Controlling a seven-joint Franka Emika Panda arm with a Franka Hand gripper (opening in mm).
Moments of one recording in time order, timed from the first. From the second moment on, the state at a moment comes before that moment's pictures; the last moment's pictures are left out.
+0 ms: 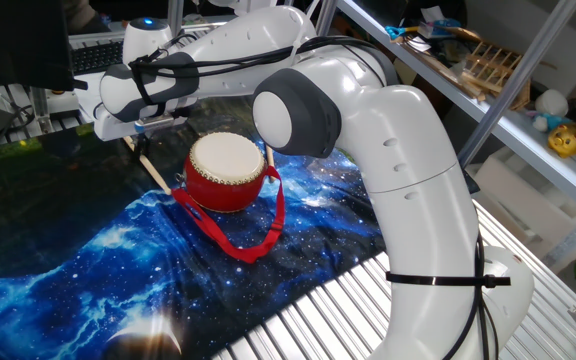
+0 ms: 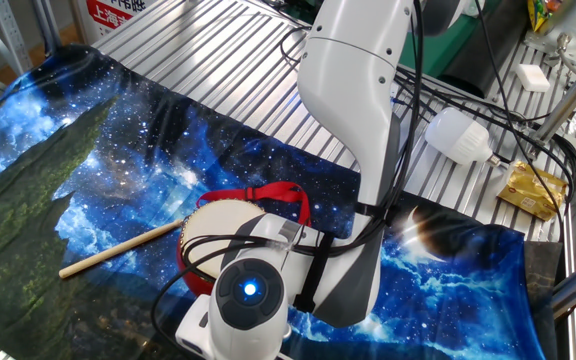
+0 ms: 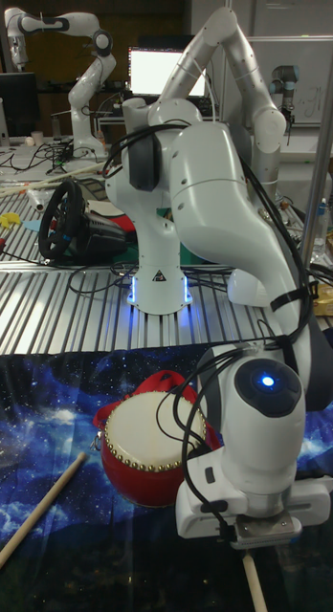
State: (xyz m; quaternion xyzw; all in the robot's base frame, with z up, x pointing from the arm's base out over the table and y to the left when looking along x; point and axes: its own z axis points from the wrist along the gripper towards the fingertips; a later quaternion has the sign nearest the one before) arm 0.717 0.129 0.063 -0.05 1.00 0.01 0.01
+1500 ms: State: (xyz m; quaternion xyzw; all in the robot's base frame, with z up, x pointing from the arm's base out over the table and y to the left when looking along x) arm 0.710 0.122 0.150 0.01 1.00 0.01 -0.01
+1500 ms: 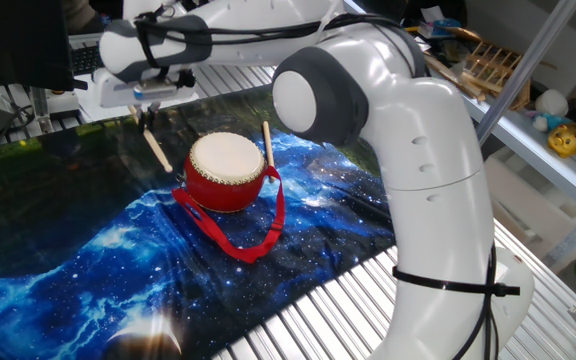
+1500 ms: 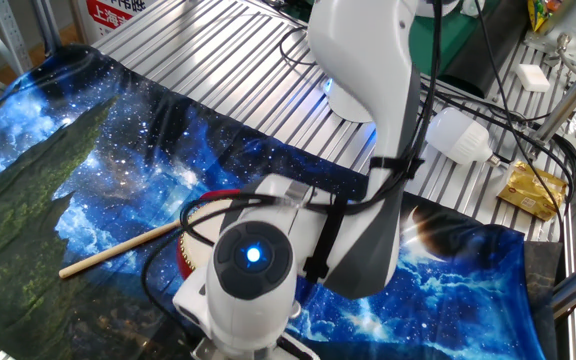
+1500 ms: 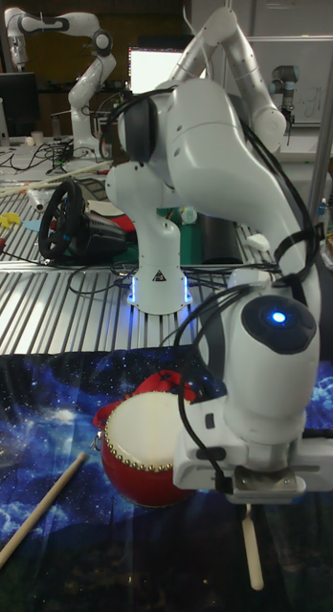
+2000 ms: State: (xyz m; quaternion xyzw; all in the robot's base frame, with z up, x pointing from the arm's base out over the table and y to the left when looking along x) arm 0.701 0.114 0.175 0.01 1.00 0.01 -0.02
